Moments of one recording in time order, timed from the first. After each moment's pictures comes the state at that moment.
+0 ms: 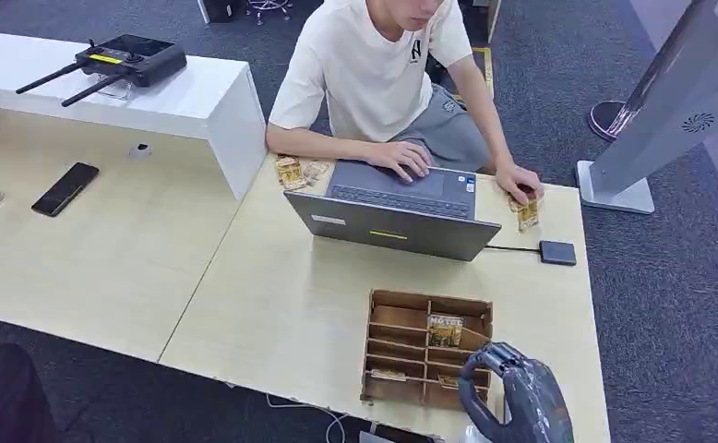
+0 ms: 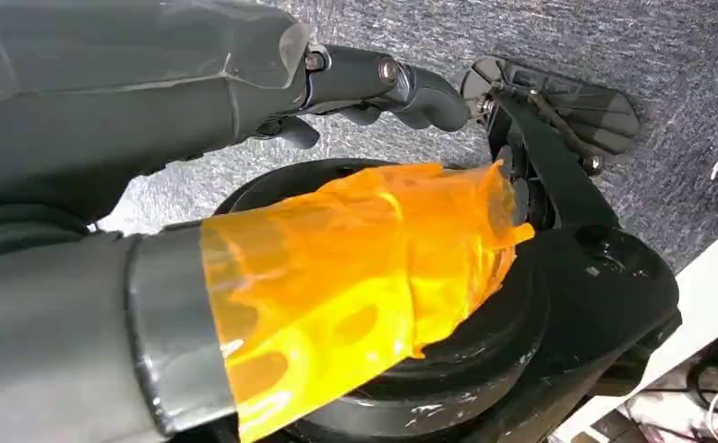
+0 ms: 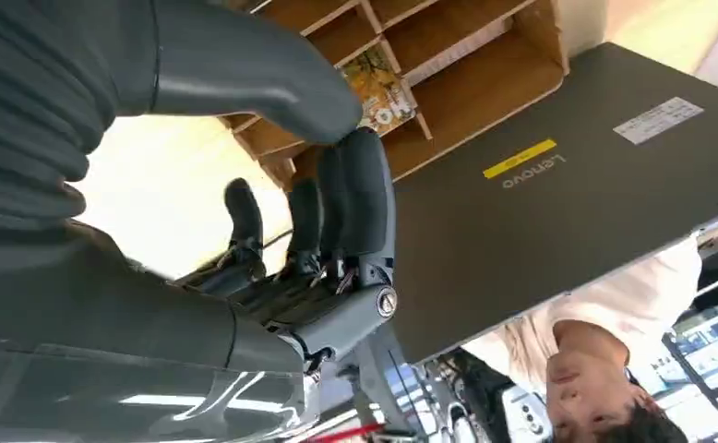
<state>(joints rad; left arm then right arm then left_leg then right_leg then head) 0.06 -0.09 -0.27 0.00 0.66 -0.08 -0.23 0.13 -0.34 0.58 -1.80 0.75 -0.23 0.01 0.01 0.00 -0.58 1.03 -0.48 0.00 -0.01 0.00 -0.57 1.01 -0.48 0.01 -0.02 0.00</state>
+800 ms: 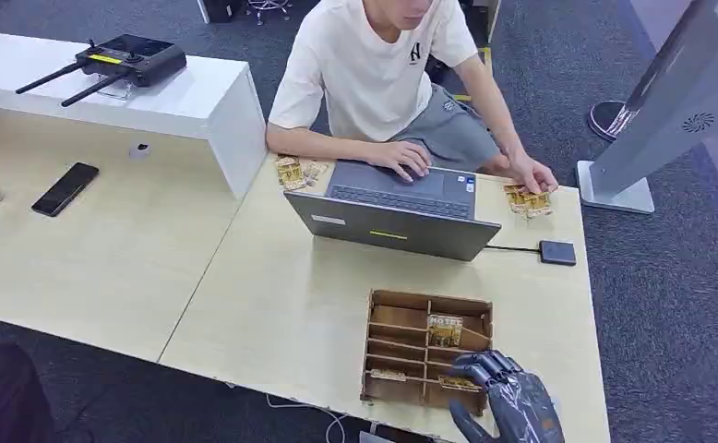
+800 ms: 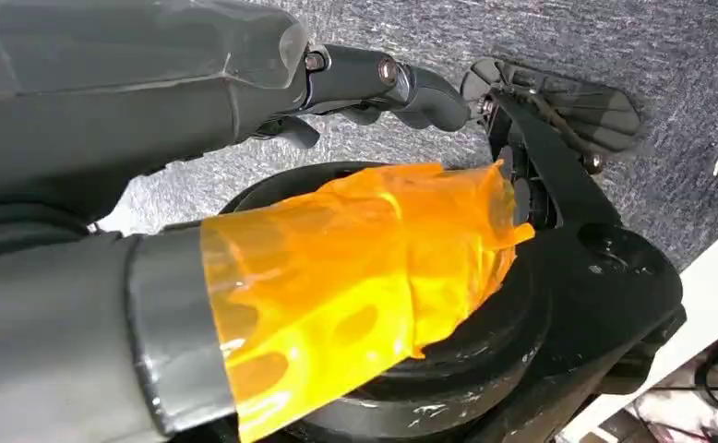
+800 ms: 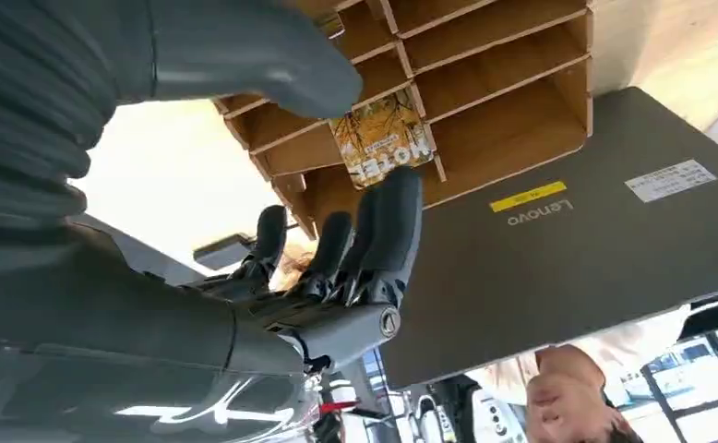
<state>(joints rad) 0.06 -0.08 -0.29 0.00 0.65 -0.09 -0.23 0.11 -0.39 0.66 -1.75 0.85 -0.26 0.02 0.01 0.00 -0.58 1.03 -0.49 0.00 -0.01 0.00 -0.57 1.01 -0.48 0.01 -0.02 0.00</state>
